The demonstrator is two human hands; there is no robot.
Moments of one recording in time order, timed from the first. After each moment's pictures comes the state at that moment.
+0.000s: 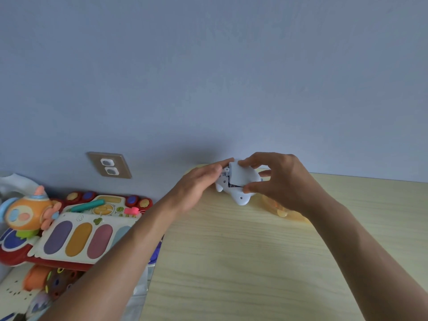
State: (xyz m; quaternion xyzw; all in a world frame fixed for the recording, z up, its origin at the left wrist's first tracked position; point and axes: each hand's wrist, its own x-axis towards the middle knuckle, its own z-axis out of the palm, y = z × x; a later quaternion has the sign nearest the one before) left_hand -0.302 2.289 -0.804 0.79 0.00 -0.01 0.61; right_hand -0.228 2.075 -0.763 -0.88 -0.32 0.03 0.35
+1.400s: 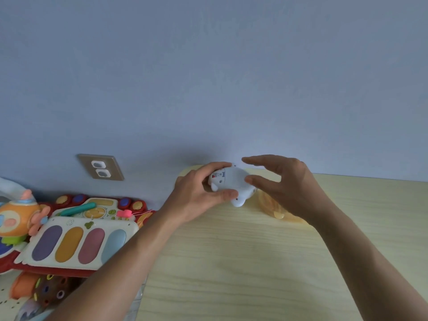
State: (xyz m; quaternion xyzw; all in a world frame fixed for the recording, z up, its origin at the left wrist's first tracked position) left_hand -0.304 2.274 -0.806 0.86 0.04 0.04 0.51; right_hand -0.243 2.061 -0.756 -0.87 -0.28 0.01 0.40
